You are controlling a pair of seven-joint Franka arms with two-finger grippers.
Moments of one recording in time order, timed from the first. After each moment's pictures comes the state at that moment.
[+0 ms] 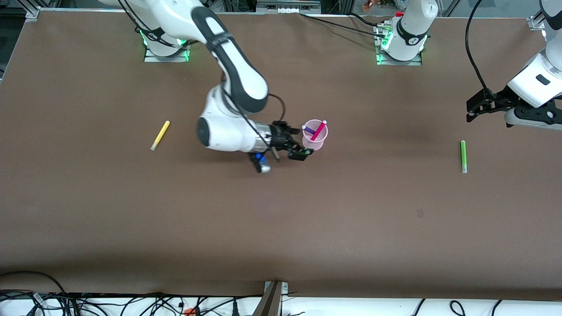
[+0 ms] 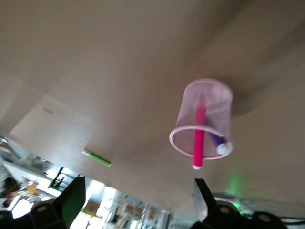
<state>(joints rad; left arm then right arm) -0.06 -0.03 0.02 -1.72 0.03 1.74 0.11 0.80 0.67 -0.27 -1.42 1.11 2.07 0.92</state>
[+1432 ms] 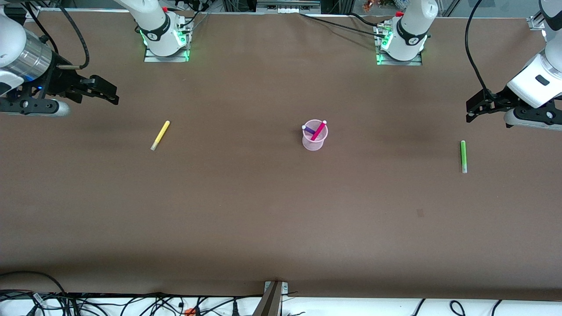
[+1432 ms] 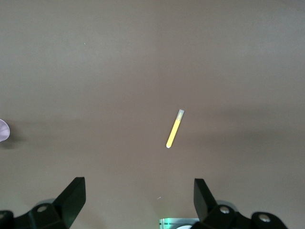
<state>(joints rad) -0.06 -0.03 0.02 -1.72 0.03 1.74 0.11 0.25 0.05 -0.12 -1.53 0.07 1.49 0.19</state>
